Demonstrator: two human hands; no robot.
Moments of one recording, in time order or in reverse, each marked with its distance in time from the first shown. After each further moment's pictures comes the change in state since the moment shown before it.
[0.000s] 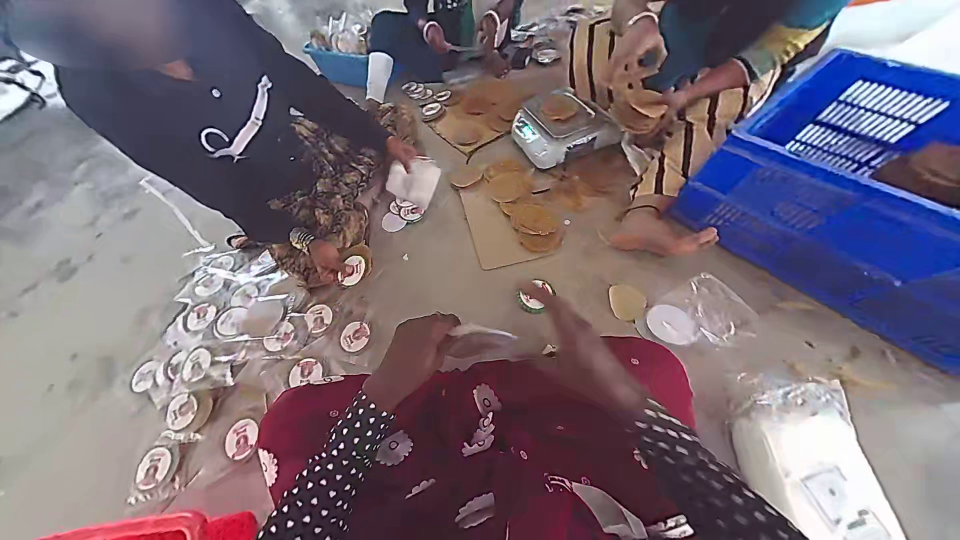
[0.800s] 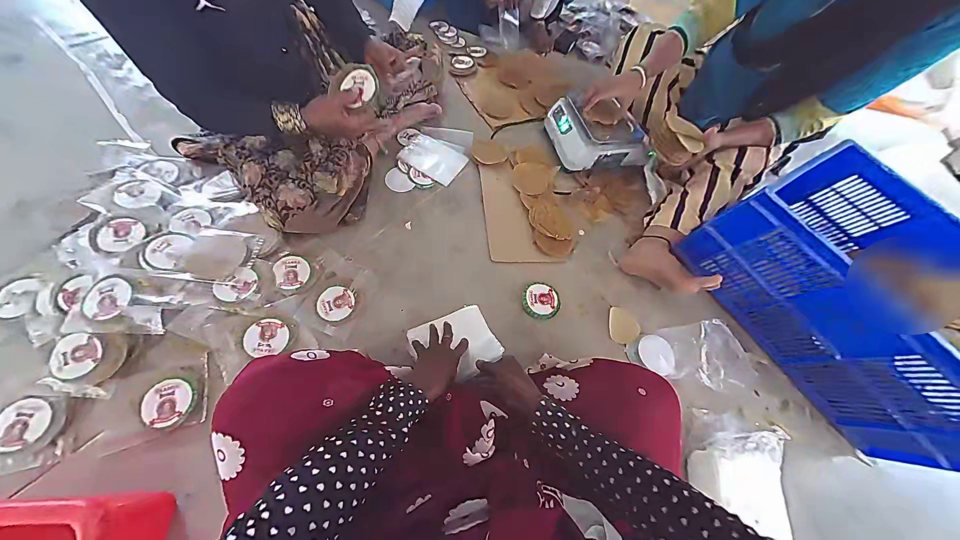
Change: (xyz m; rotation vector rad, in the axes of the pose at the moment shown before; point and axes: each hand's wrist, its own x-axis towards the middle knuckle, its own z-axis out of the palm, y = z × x) left_hand -0.003 -0.056 0.128 -0.006 -0.632 -0.466; right_hand 0.012 0.031 0.160 0.593 -0.186 1.204
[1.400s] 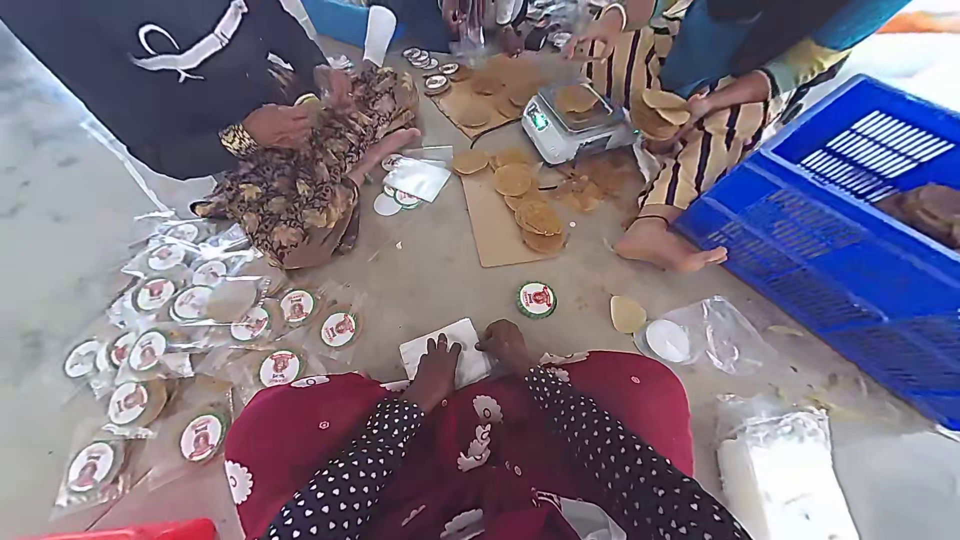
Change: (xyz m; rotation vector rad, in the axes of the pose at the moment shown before) left_hand 0.008 0.010 -0.007 0.006 0.006 -0.070; right_hand 0.069 -0.046 -0.029 -0.883 -0.011 -0.292
